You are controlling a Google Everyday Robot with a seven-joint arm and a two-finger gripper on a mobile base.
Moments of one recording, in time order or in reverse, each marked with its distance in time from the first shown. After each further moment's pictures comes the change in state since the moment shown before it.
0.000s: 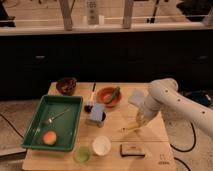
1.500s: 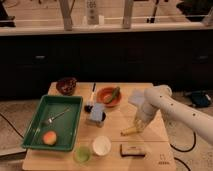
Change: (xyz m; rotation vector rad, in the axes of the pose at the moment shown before) arm 0.012 -0.003 0.041 -0.022 -0.017 0.033
